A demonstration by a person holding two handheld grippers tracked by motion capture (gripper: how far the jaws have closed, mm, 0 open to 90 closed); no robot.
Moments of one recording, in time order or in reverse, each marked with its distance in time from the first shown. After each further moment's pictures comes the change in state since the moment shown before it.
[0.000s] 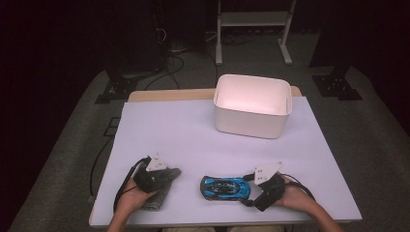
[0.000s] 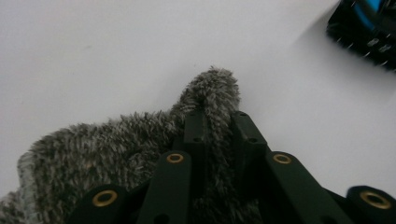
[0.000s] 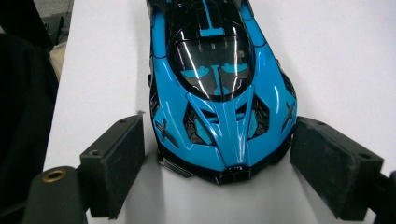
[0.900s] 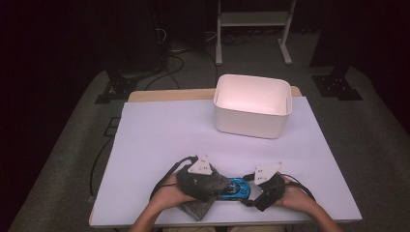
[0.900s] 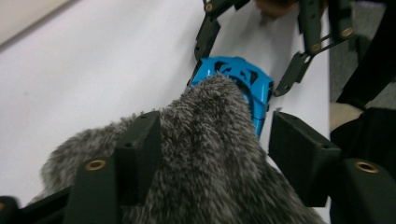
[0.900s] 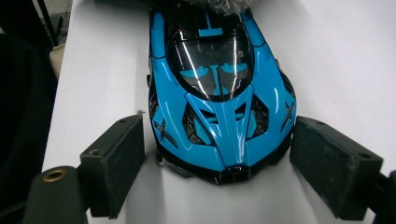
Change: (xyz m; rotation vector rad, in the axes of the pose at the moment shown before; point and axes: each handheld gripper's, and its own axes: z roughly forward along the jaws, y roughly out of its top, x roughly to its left) left arm -0.079 0.083 0.028 -0.101 -0.306 0.211; right arm 0.000 0.000 0.000 -0.001 -0.003 0.001
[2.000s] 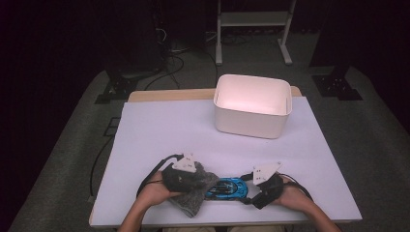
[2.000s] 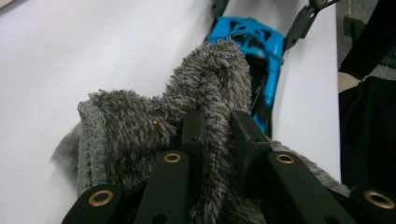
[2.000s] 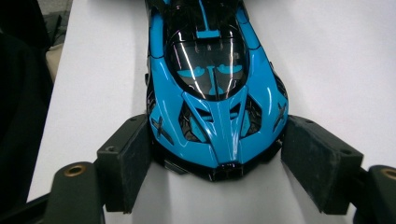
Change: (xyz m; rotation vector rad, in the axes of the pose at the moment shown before) left arm 0.018 -0.019 -0.013 0.074 -0.049 0.020; right arm 0.000 0.004 0.002 -0.016 -0.012 -0.041
